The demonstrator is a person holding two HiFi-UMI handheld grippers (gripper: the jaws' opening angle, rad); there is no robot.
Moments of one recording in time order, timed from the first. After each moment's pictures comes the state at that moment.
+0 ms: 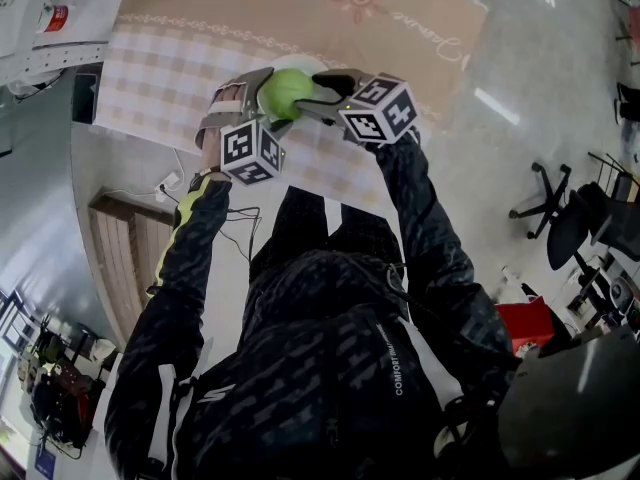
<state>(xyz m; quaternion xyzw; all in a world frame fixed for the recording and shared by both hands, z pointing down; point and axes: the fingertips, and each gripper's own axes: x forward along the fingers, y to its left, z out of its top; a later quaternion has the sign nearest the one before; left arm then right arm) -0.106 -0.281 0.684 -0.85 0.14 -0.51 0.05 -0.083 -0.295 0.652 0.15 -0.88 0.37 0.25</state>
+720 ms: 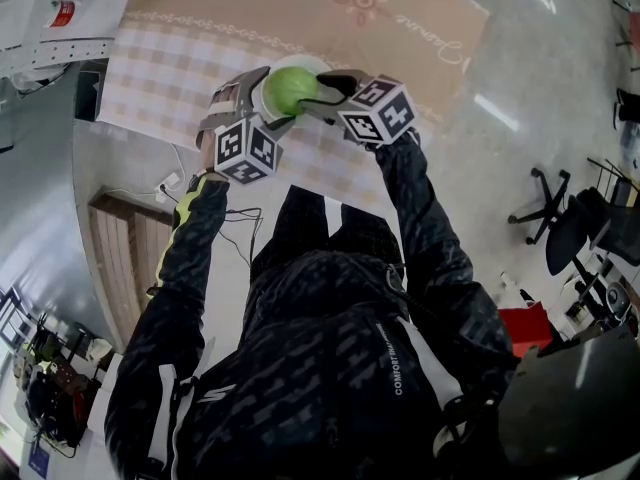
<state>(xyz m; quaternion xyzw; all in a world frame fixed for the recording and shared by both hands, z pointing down) -0.113 -0.286 0.668 -0.87 0.18 -0.46 0.02 -0.082 -0.293 0.659 0.16 -0.88 0.35 0.27</state>
